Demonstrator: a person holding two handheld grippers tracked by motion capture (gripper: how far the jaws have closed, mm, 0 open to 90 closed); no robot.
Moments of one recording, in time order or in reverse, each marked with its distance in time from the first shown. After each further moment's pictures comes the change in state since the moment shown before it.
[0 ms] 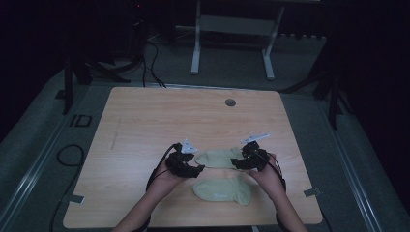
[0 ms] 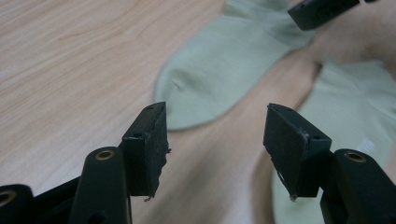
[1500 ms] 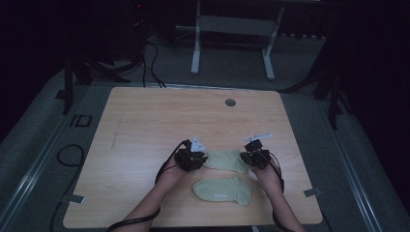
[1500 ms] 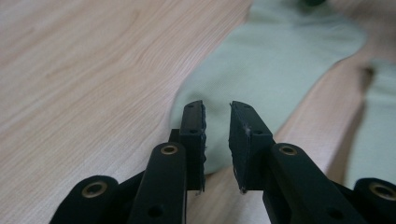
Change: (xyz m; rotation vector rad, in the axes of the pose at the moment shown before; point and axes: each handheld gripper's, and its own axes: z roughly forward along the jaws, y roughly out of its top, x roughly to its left) left arm 0.014 0.010 0.051 -0.014 0.032 0.102; right arm -0.015 -0.004 0.013 0.002 -0.100 0.092
